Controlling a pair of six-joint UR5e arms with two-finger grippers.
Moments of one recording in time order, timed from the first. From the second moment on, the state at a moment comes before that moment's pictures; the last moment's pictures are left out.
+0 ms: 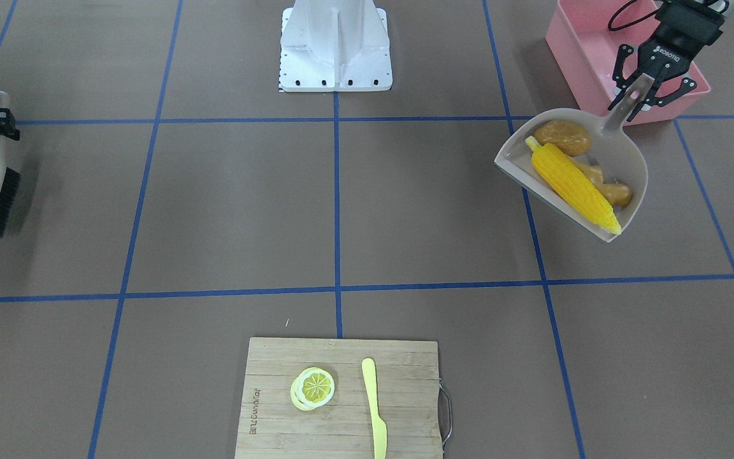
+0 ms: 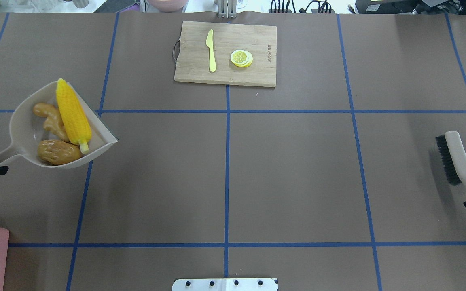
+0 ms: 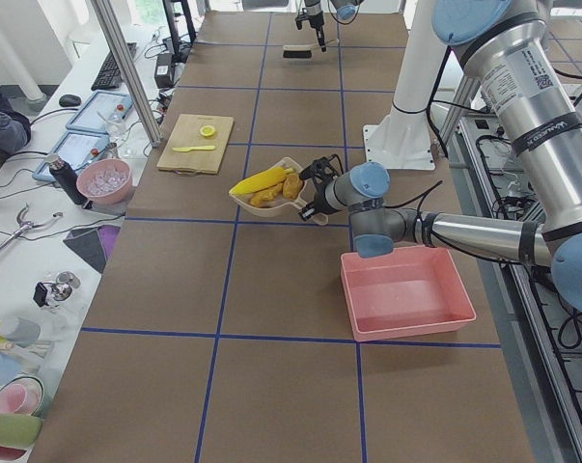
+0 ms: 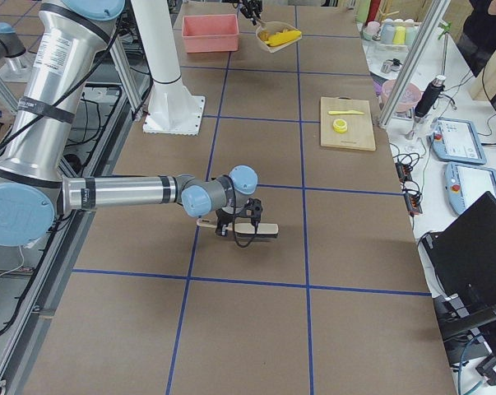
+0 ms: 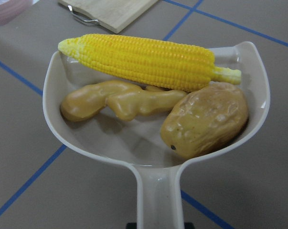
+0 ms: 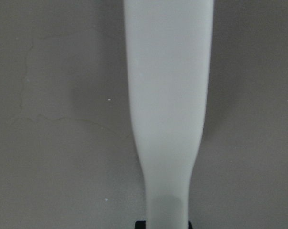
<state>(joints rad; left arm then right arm) -0.80 -1.04 -2.06 -2.87 -1.86 -0.47 0.98 -1.90 1.87 -1.31 2.40 0.55</state>
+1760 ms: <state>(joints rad) -1.54 -0.35 -2.00 -2.79 -2.45 0.56 0.92 -1.89 1.82 -1.31 2.42 0.56</state>
